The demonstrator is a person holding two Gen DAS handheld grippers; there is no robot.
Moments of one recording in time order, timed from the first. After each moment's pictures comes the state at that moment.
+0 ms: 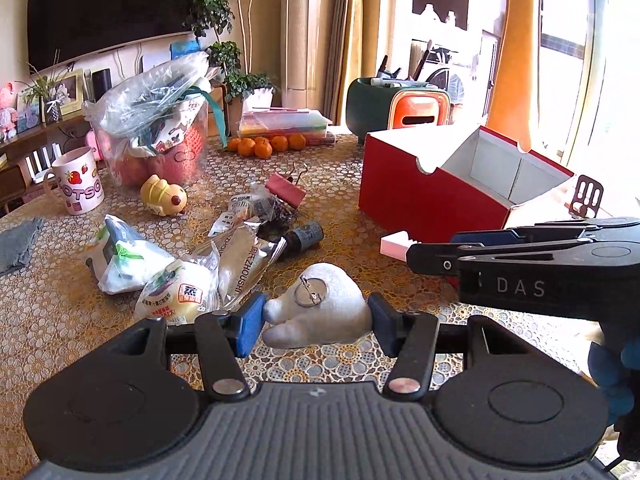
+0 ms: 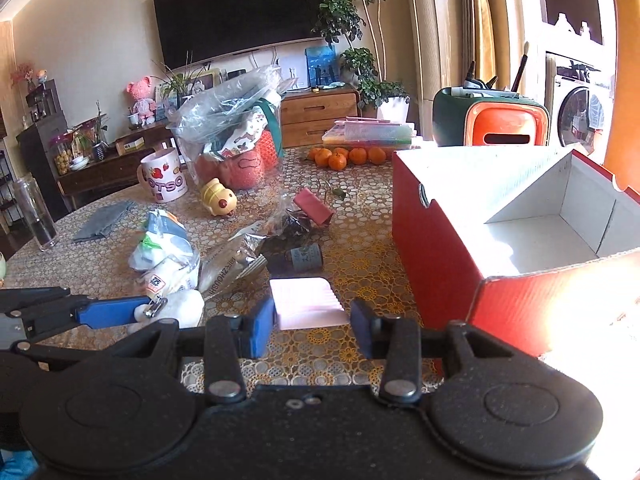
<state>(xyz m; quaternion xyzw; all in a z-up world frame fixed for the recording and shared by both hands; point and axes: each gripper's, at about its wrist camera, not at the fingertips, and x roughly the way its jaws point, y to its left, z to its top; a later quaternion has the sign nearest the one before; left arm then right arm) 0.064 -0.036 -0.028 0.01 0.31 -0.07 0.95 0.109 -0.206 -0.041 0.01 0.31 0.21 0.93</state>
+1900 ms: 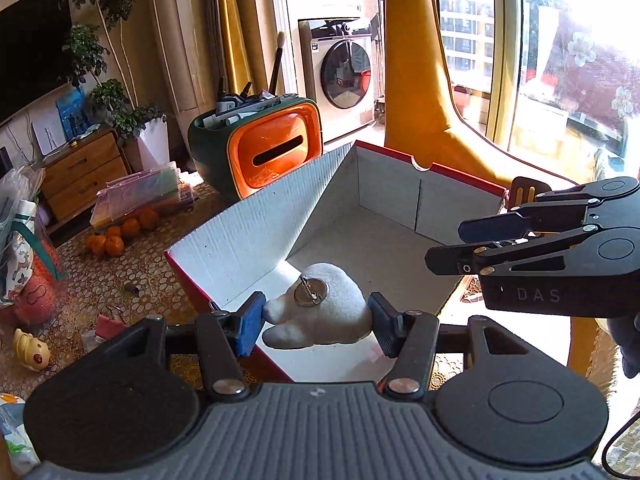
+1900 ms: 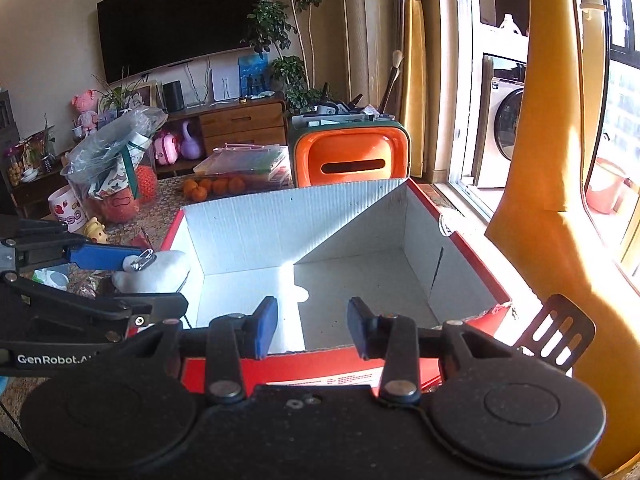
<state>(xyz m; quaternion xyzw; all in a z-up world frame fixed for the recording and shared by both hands) 0.199 -0.217 0.006 0.12 0.33 -0.18 0.92 0.185 -0.384 -0.011 0.00 0.31 0.14 0.94</state>
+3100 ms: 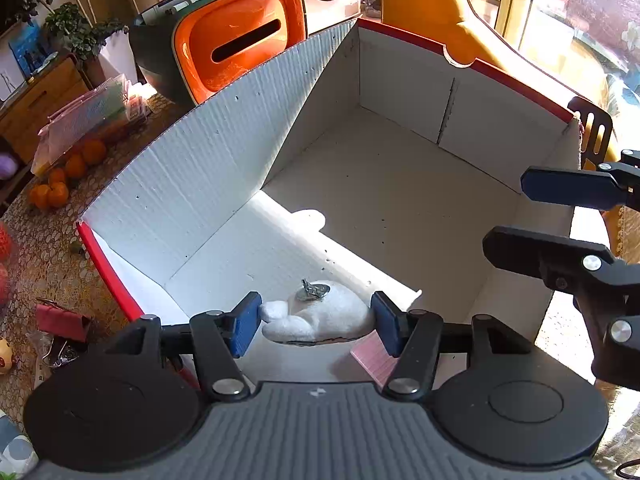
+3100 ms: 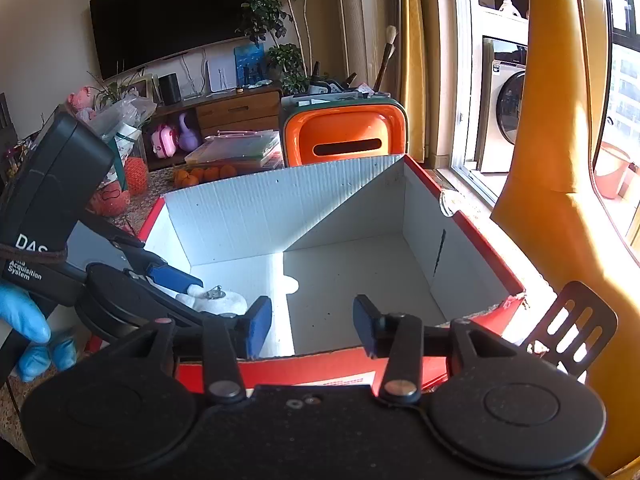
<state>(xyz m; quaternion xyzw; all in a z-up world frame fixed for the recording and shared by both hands) 0.285 -0.246 -0.047 0.16 0.48 -0.19 0.84 0.203 -0.395 -0.026 0.01 0.33 0.15 0.93</state>
